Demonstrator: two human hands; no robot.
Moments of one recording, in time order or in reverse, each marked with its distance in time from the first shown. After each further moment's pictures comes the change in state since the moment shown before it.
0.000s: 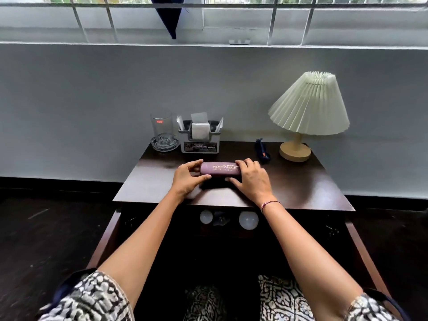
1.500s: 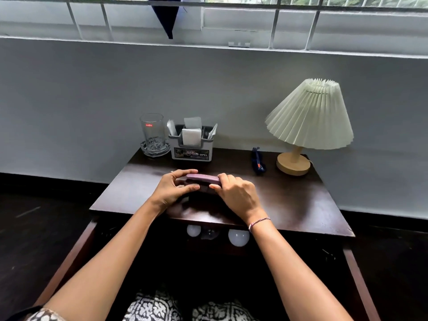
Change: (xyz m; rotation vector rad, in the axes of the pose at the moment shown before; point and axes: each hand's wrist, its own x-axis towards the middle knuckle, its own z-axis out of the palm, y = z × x) left_hand -0.008 0.007 -0.005 -0.229 -0.147 -0.075; right_hand 0.007 -0.003 0.002 -0.179 0.441 -0.288
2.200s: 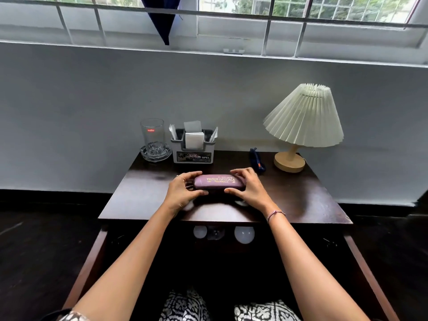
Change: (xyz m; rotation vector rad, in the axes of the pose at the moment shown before) left_hand 0.012 -0.009 -0.001 0.086 0.016 0.054; right_hand 0.000 0.018 -0.004 0.838 -0.451 0.474
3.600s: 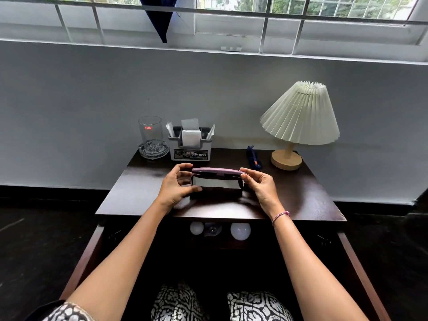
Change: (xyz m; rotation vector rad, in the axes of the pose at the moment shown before) left_hand -0.004 -0.001 -0.007 -0.067 0.035 0.009; right_hand -0.011 0.026 -0.009 0.746 0.217 0.208
